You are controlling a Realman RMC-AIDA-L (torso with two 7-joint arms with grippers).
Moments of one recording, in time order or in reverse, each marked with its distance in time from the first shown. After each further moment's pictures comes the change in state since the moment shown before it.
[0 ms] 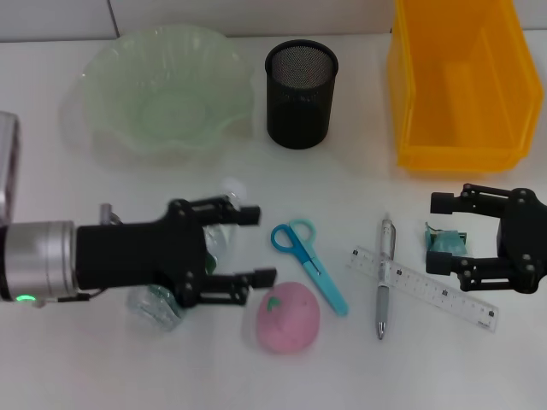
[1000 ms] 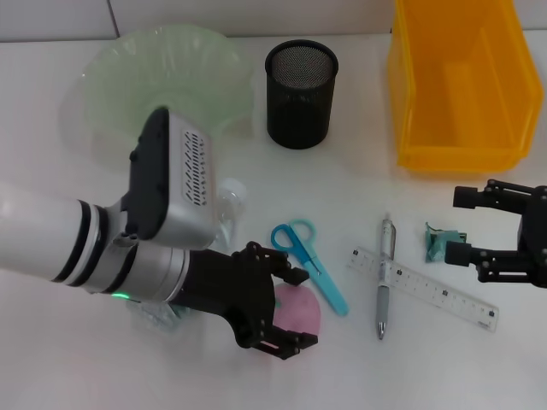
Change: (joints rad) left arm 0.134 0.001 0.784 0.694 0.140 -0.402 -0.619; right arm -0.035 -0.003 0.027 -0.036 0.015 0.009 0.028
